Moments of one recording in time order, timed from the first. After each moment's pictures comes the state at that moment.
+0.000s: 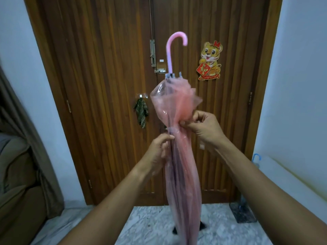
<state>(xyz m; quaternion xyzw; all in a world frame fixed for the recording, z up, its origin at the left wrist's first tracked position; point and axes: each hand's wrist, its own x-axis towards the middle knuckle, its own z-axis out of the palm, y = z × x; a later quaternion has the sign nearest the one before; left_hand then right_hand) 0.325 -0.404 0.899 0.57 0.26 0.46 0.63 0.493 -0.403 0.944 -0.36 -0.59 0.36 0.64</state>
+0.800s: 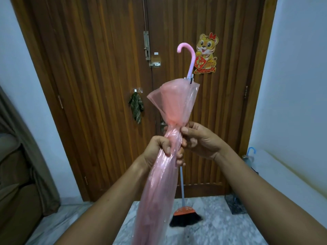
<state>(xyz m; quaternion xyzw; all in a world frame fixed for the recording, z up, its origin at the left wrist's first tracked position) 0.330 -0.397 0.897 0.56 0.09 0.27 0.78 0.510 -0.404 0.913 -0.19 -0.56 0.67 0.44</state>
